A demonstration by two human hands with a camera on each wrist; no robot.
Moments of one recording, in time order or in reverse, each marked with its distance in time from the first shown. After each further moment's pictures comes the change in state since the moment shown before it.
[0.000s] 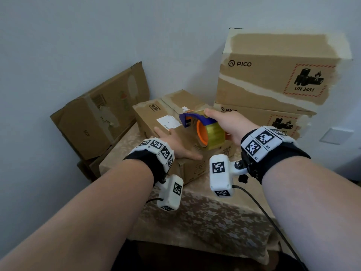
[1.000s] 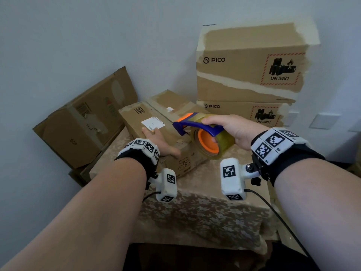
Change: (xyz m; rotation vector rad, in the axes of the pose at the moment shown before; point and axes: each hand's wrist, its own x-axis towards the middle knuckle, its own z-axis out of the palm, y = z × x) left_hand 0.009 0.015 0.007 -0.014 0.073 0.005; right_hand -0.027 0.029 -0.054 0.163 -0.204 -0.018
